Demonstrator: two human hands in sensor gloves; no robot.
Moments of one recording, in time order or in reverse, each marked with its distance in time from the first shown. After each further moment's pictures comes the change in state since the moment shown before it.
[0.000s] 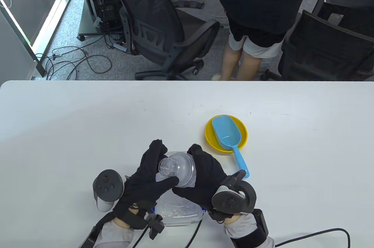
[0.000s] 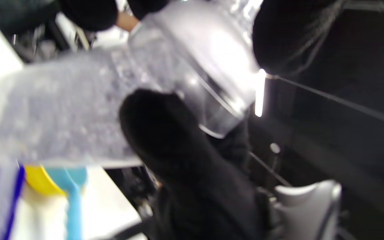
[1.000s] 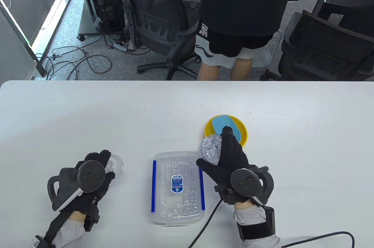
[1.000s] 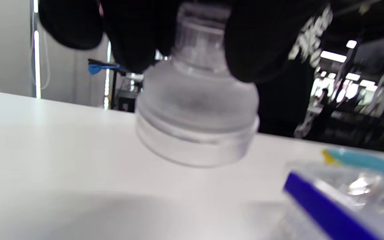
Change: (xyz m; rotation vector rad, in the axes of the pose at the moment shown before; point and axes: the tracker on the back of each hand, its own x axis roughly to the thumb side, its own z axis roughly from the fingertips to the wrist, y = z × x) left_hand 0.022 0.106 0.029 0.052 0.484 -1.128; right_hand -0.057 -0.015 0.002 -0.061 0.285 0.156
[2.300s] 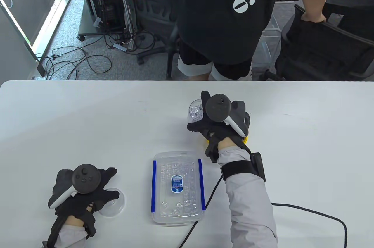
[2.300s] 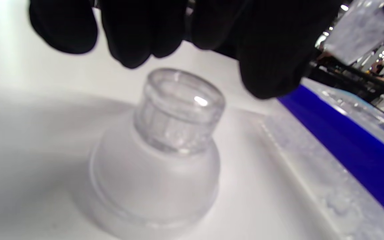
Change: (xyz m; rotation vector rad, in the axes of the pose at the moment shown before) left_hand -0.036 -0.068 0.002 -0.400 -0.033 0.111; right_hand -0.007 0.032 -0.132 0.453 0.283 0.073
